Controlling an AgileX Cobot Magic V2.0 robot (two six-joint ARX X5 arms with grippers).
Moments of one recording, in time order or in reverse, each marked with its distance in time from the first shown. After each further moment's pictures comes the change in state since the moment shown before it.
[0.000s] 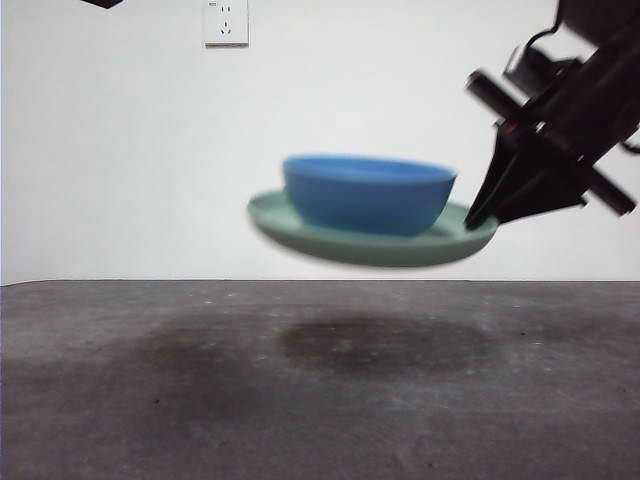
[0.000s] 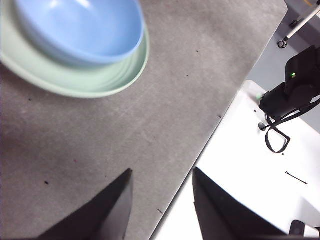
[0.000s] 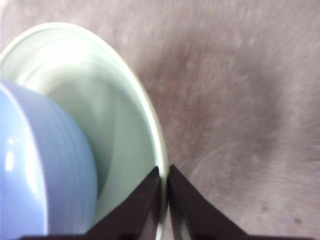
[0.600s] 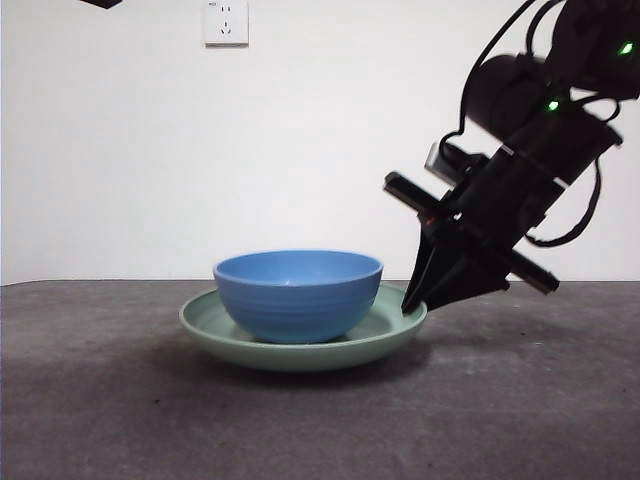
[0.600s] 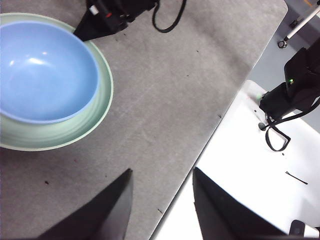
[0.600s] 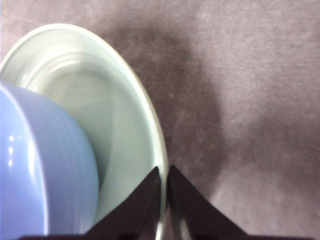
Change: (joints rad) left arm 0.000 0.000 0.000 -0.001 0.000 0.000; right arm 0.132 0.291 0.075 0.110 0.075 0.078
